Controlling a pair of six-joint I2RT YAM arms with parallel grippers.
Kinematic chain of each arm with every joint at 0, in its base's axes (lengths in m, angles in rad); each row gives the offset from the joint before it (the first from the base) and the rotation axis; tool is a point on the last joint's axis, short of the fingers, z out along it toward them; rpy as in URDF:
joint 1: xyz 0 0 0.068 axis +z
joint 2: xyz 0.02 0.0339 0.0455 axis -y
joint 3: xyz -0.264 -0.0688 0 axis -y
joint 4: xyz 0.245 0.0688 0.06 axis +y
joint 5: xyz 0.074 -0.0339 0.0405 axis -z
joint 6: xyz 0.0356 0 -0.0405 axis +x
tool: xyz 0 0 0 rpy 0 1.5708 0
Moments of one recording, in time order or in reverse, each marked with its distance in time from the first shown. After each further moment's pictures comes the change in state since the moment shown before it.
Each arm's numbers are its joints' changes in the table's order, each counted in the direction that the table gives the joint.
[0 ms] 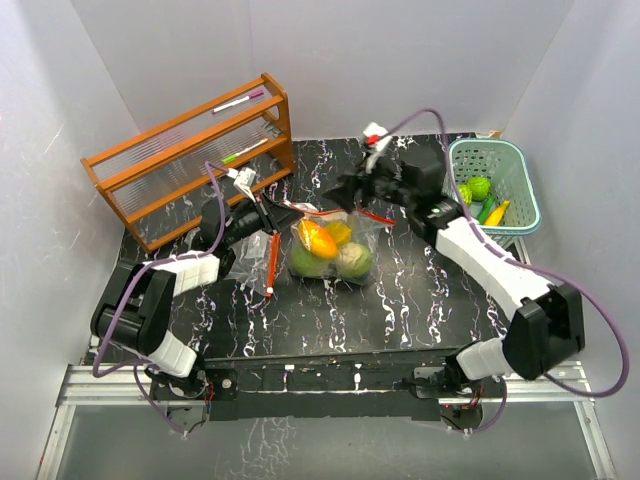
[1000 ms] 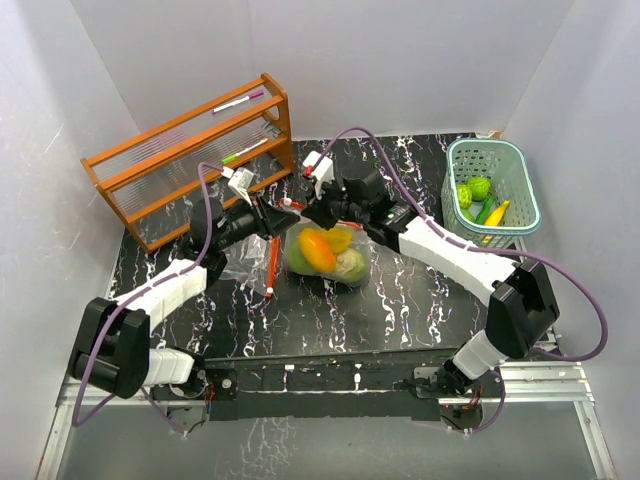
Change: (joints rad) left arm -0.019 0.240 0.011 0.339 -0.030 0.171; right arm 0.301 -0.191 0.168 0.214 0.306 -0.233
